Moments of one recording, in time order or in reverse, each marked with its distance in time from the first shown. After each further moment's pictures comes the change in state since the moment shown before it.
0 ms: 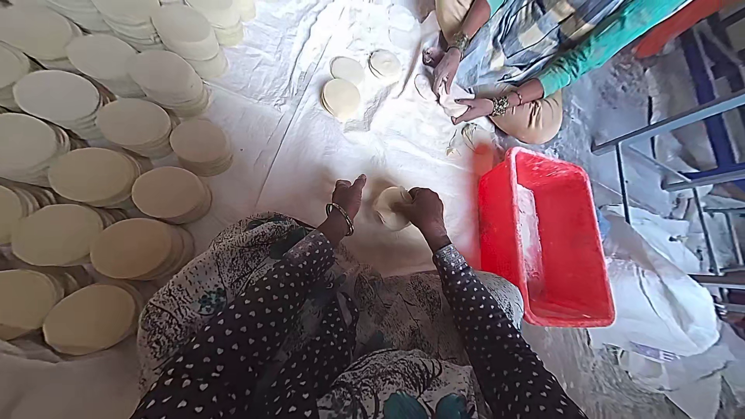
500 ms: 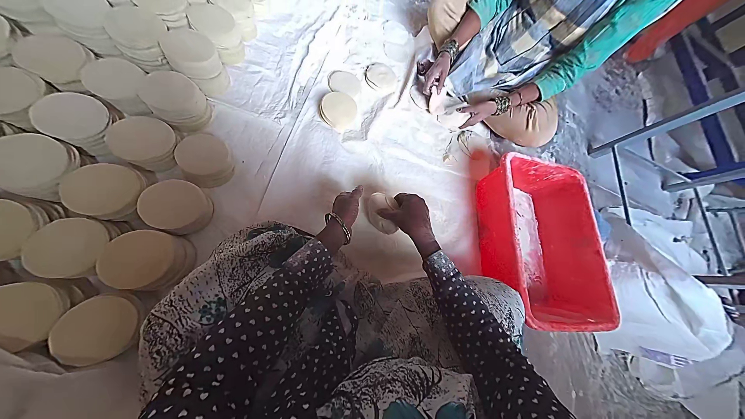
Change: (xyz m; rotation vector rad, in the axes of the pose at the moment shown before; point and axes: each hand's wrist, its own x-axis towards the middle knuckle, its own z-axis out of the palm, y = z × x) left_hand 0.149 -0.073 0.023 -0.184 0.081 0.333; right_hand 0.018 -0.004 0.023 0.084 0.070 -0.047
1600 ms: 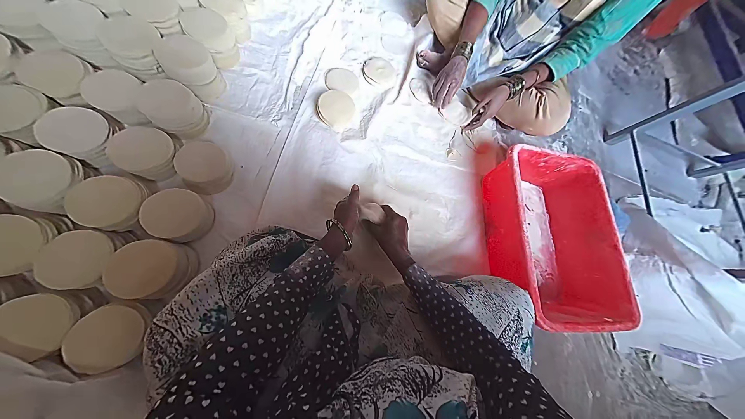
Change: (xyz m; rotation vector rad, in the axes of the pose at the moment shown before) left_hand -0.003 -0.007 0.003 0.017 0.019 -0.036; right_hand -0.004 0.018 0.077 0.166 0.154 -0.021
